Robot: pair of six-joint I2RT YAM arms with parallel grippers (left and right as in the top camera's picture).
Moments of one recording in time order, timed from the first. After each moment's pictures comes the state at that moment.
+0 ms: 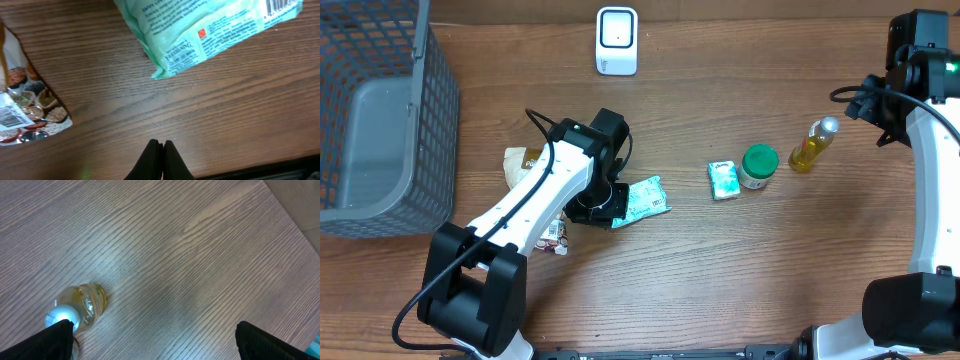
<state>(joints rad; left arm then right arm) -0.45 1.79 1.32 -1.21 0.19 -0.34 -0.15 1.71 1.80 -1.34 0.41 0.46</state>
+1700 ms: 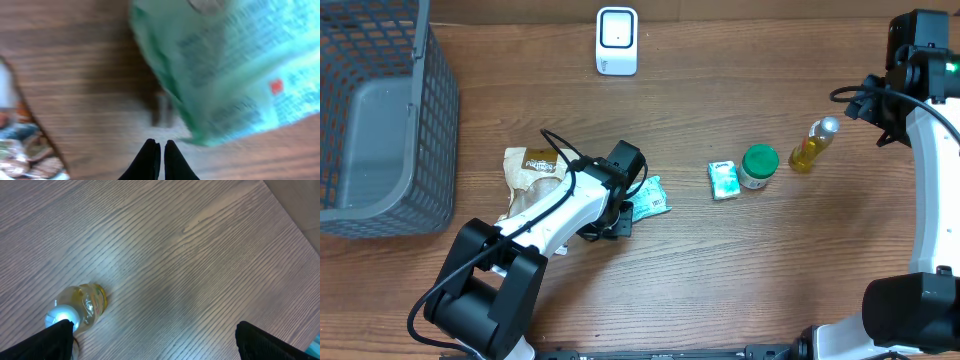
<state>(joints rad) -0.54 1.79 1.09 -0.88 -0.05 -0.47 -0.15 1.71 1.80 -1.34 0.41 0.46</state>
